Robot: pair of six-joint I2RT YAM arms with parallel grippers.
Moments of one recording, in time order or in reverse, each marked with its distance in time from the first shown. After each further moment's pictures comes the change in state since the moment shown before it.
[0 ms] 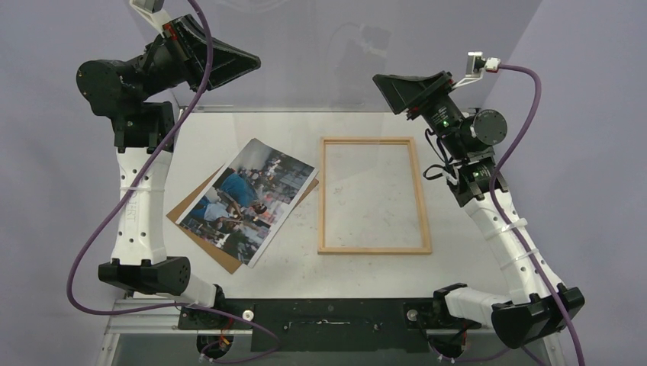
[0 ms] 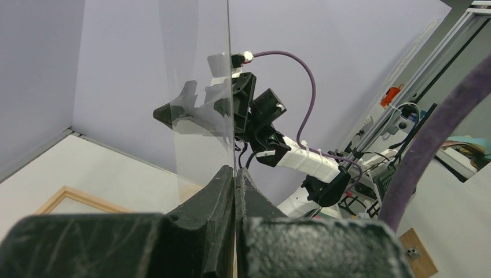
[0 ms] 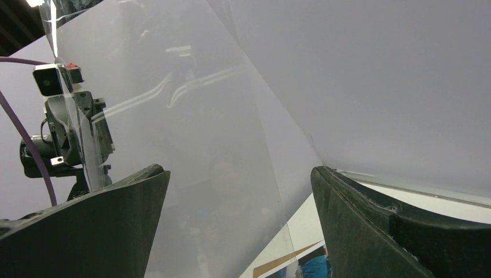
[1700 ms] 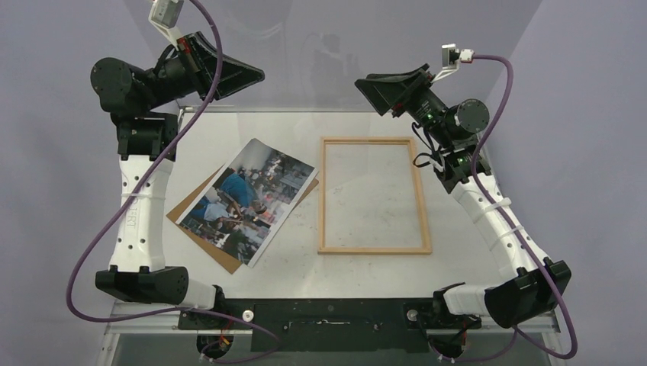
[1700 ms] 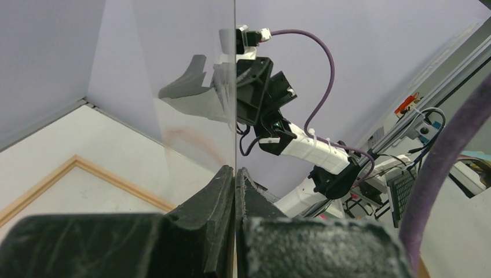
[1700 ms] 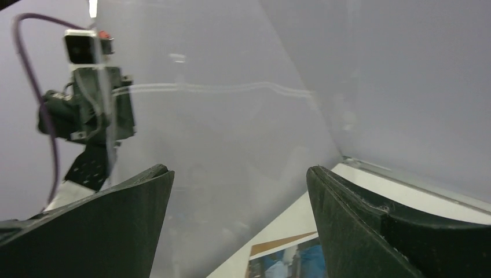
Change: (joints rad) left arm -0.002 -0.072 -0.159 -0.173 -0.004 0.180; right arm 0.018 0.146 0.039 0.104 -0.115 -0.045
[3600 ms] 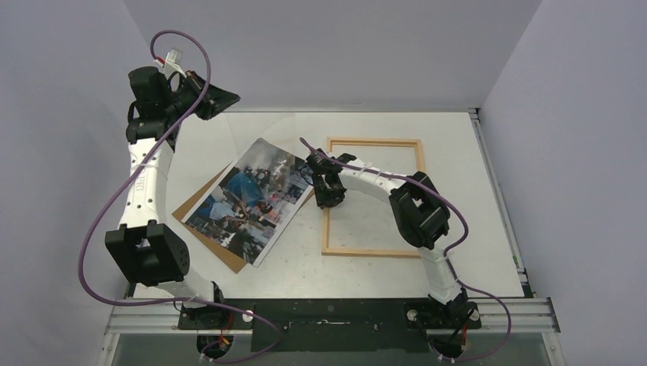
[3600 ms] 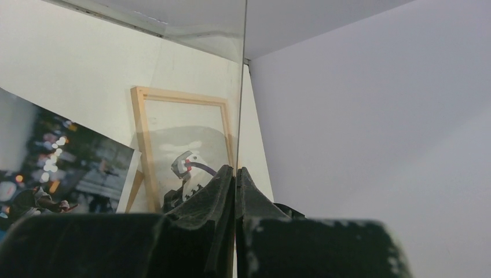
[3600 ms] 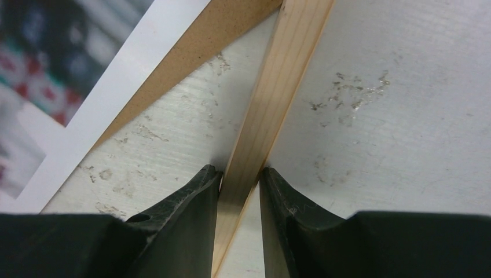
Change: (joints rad) left arm 0.204 0.152 -0.209 -0.582 -0.341 0.320; right arm 0.410 0.829 0.279 -1.143 0.569 -0.329
